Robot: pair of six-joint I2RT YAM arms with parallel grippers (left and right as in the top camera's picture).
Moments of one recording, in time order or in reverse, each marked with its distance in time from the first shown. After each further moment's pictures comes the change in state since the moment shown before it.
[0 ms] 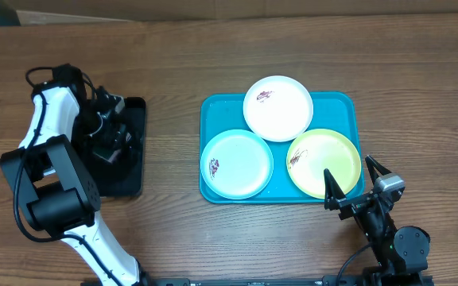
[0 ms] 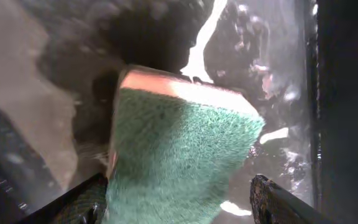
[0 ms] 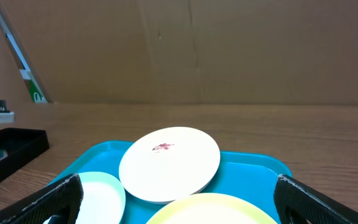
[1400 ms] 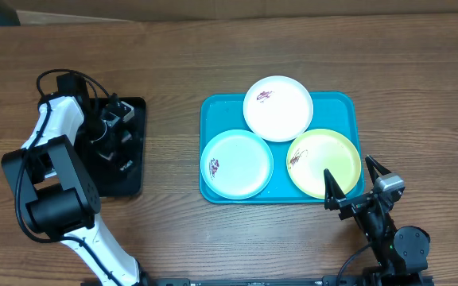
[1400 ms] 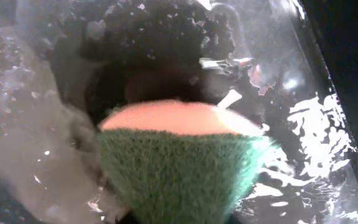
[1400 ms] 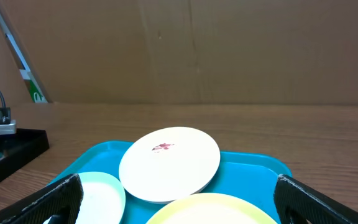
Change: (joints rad) left arm 0.000 -0.016 -0.111 0.145 0.019 0.256; right arm 0.000 0.000 0.000 0.000 -0.001 0.000
